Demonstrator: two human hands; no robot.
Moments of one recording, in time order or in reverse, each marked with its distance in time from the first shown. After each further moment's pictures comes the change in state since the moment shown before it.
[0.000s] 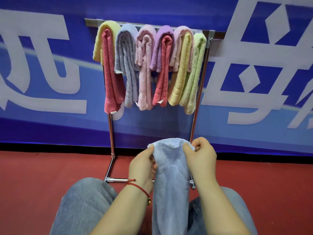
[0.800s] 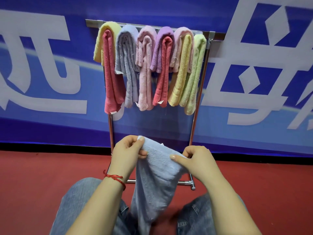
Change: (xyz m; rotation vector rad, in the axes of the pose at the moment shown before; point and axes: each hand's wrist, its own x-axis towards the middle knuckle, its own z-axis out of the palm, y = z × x) left_hand 0.009 0.041 -0.025 0.522 -0.047 0.453; right_hand 0.005 -0.004 -0.016 -0.462 -0.457 -0.116
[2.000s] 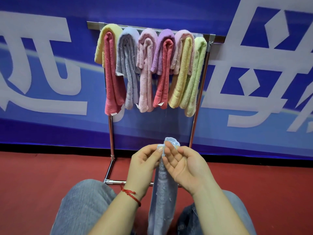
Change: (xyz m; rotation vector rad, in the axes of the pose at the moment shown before) left_hand -0.033 -0.011 0.026 -0.346 -0.230 0.046; right_hand -0.023 -0.055 -0.002 1.701 -0.316 0.579
